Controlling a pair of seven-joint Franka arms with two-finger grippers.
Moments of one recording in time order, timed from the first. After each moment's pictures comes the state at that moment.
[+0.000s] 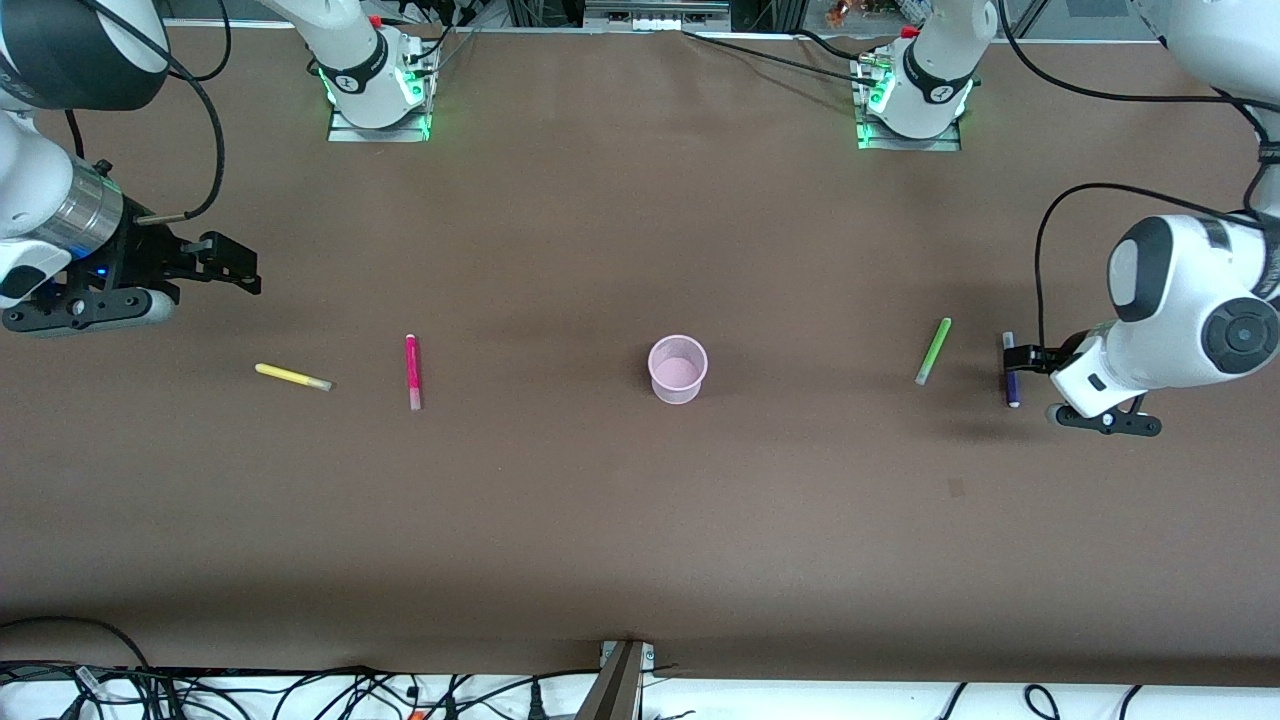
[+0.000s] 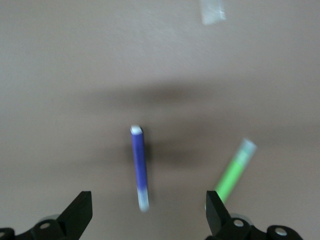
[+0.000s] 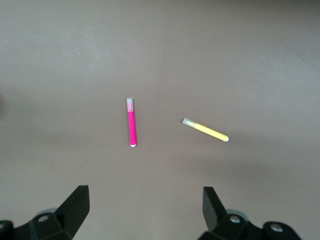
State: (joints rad) left arm 0.29 0.40 -0.18 -1.93 0.18 2.19 0.11; right arm 0.29 0.11 -0.21 -1.60 0.04 1.68 -0.06
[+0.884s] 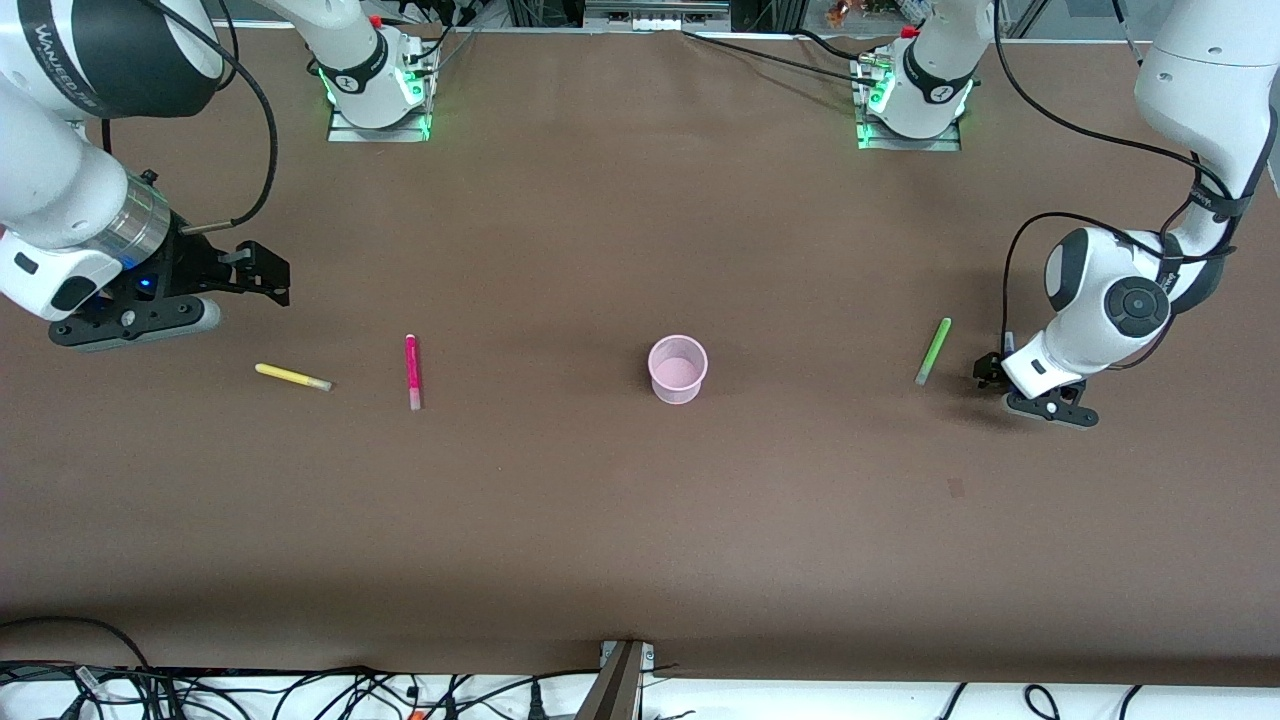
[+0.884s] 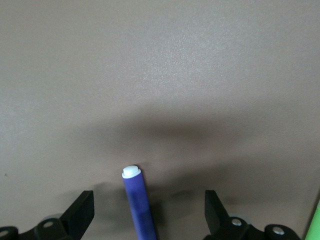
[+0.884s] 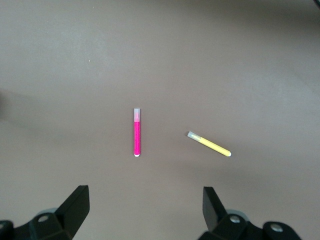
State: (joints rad) left arm 0.34 0.51 -0.19 -2.11 0.36 2.59 0.12; right arm 0.34 0.16 -0.20 -1.55 0.02 1.69 -0.06
